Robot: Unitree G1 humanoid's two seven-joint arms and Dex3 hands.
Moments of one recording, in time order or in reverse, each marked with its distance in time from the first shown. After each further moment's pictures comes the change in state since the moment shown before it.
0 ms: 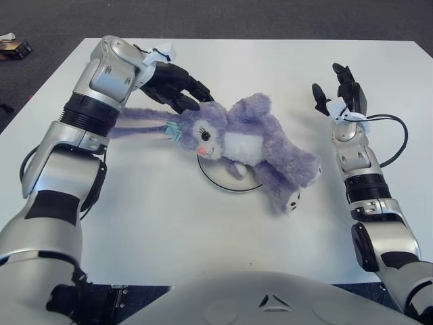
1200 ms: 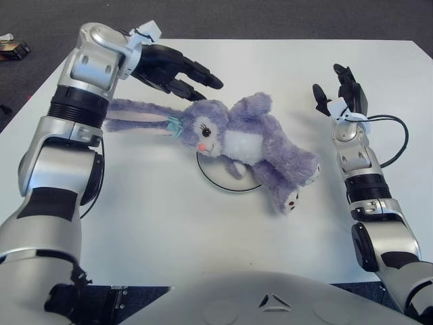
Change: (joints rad) left arm -0.077 -0.011 0.210 0.245 -0.133 -0.228 0.072; right arm 0.000 0.000 -0.002 0.007 0.000 0.003 0.000
